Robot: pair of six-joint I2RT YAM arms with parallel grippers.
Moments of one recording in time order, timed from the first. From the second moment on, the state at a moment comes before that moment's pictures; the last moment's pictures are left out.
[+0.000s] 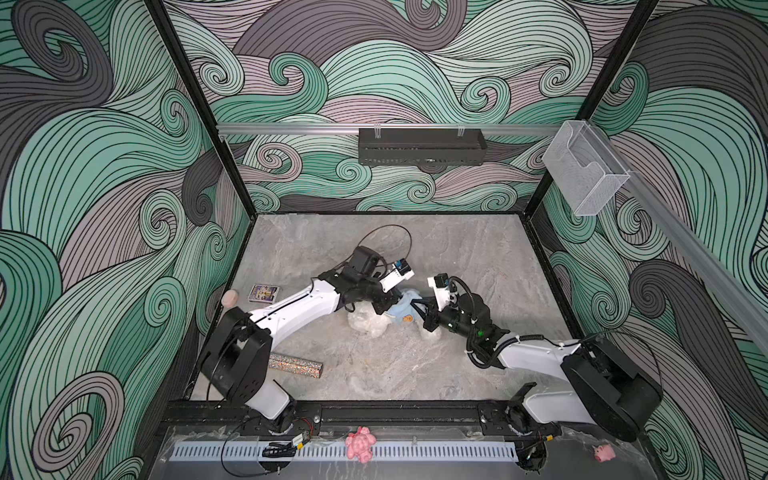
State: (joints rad) left arm -0.60 1.47 0.98 -0.23 0.54 0.19; right arm 0.66 1.34 0.35 0.73 -0.24 0.35
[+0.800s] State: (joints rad) left arm -0.53 1.28 0.89 -0.33 0.51 0.19; right arm 0.66 1.28 0.33 0.66 -0.28 0.17
